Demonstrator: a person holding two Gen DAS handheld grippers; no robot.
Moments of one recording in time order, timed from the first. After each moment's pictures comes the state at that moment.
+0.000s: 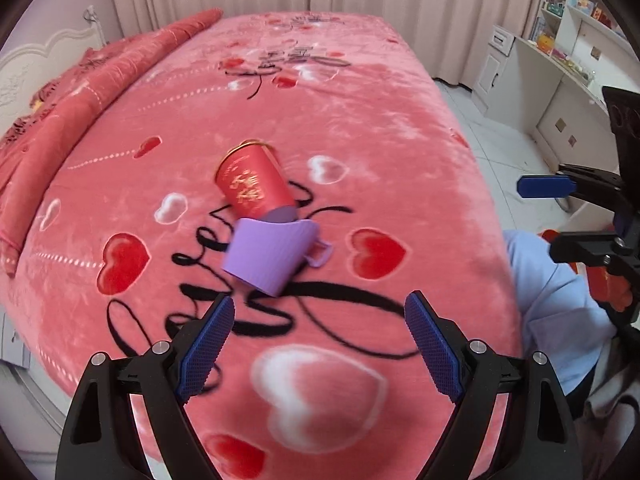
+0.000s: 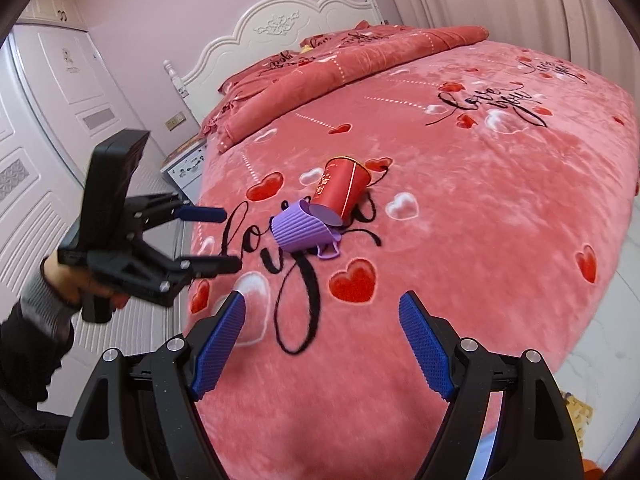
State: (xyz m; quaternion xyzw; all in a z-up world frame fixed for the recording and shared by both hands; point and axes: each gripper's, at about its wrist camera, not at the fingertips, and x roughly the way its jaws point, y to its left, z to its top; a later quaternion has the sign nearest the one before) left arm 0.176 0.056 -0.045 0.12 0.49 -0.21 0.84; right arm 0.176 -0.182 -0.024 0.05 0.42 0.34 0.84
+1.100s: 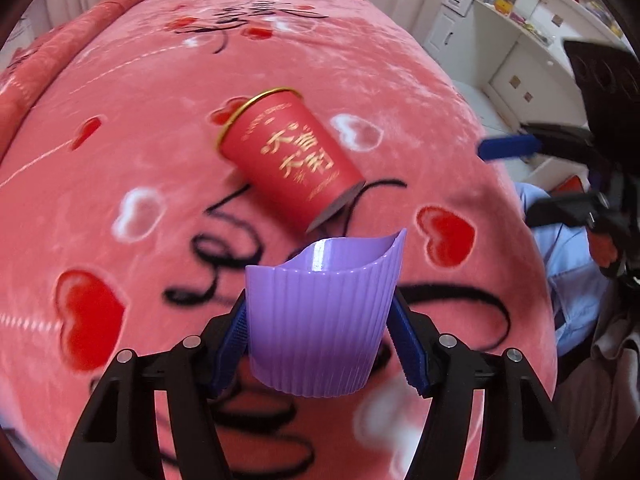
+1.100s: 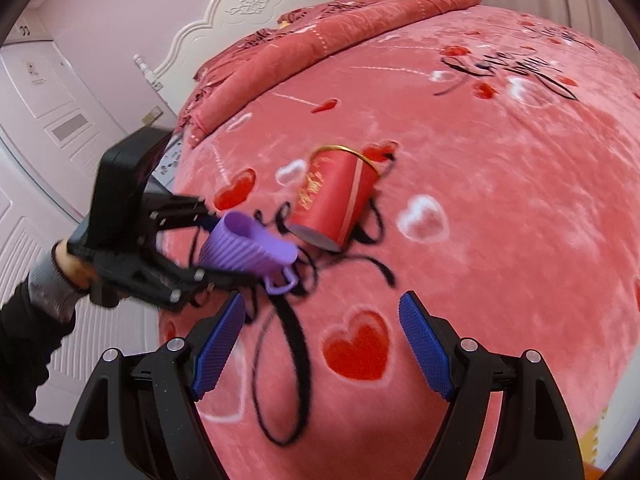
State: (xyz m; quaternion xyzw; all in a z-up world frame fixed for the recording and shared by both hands) left arm 0.249 0.111 -0.093 0.14 0.54 -0.31 0.77; right arm 0.270 -0.115 -0.069 0.07 0.47 0.33 0.82
